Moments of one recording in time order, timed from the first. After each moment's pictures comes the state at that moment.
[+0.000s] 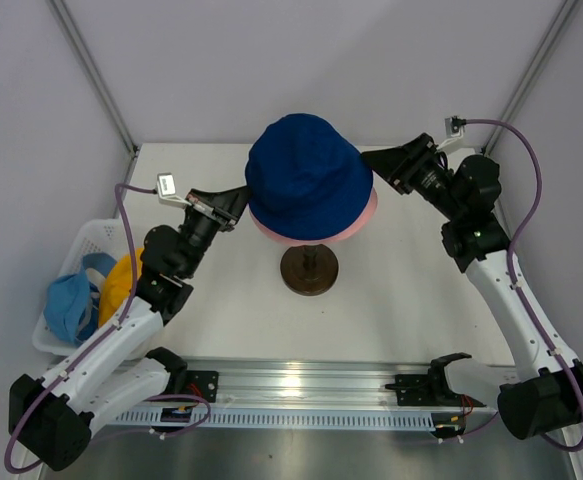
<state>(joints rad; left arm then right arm) -0.50 0.89 0.66 0.48 -0.04 -1.03 0.26 1.14 1.15 0.09 -0.45 0.97</state>
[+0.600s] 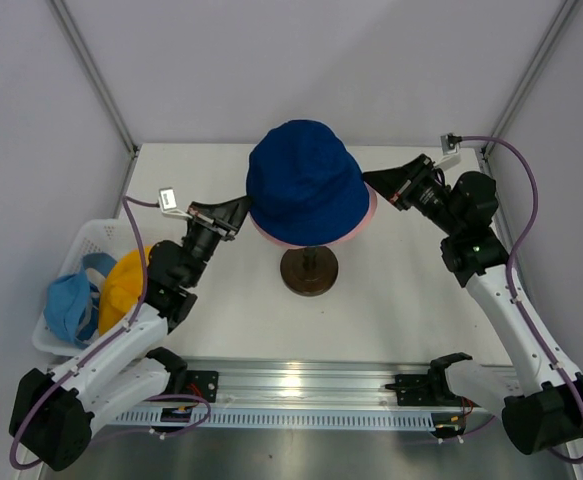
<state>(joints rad) -0.50 0.89 0.53 0.66 -0.04 -1.07 0.27 1.06 1.05 0.07 -0.45 0.97</state>
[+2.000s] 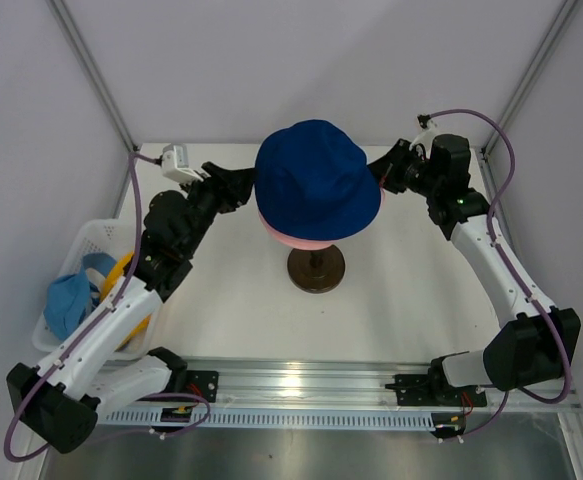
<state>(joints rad) -0.50 0.98 0.93 0.13 -0.15 -0.68 0.23 1.37 1.29 -0.17 -0.48 0.67</state>
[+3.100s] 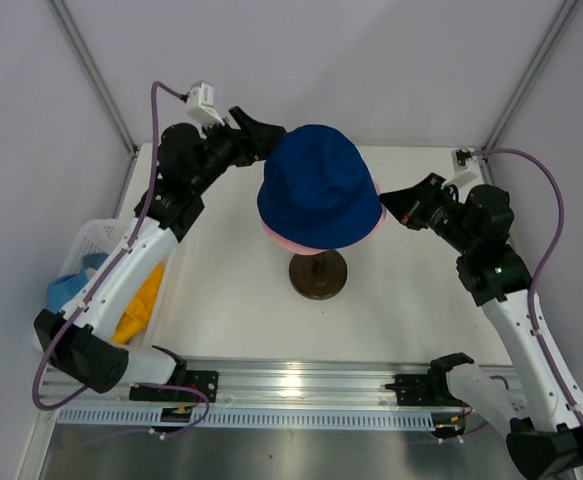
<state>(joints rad) -0.44 1.32 1.36 -0.01 0.15 -0.65 0.26 0.94 1.07 -0.25 -0.36 0.71</state>
